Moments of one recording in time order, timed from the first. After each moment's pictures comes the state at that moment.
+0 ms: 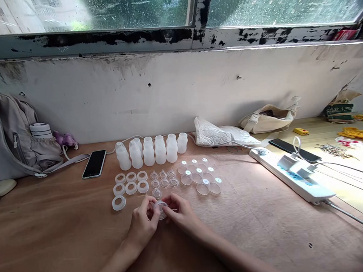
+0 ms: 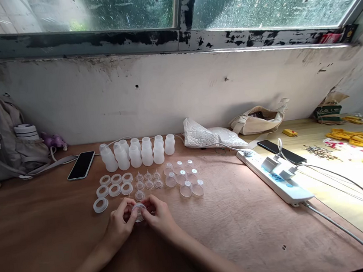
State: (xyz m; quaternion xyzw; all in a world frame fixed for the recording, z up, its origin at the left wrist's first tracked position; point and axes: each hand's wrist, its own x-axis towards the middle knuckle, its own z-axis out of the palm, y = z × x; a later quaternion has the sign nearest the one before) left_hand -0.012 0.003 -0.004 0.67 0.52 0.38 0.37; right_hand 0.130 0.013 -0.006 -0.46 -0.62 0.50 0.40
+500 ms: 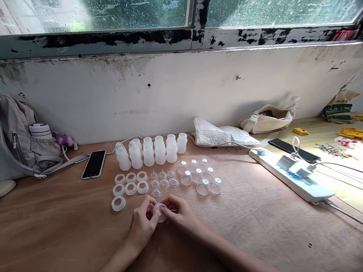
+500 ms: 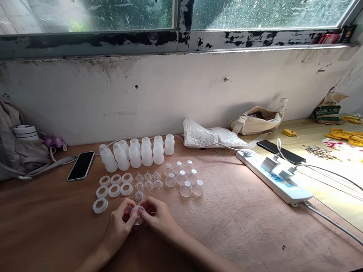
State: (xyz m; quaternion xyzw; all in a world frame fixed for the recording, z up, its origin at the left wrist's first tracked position) left_hand -0.012 0.004 -0.002 0.66 0.52 0.37 0.39; right_hand 0.132 0.014 -0.009 -0.43 -0.62 0.52 0.41
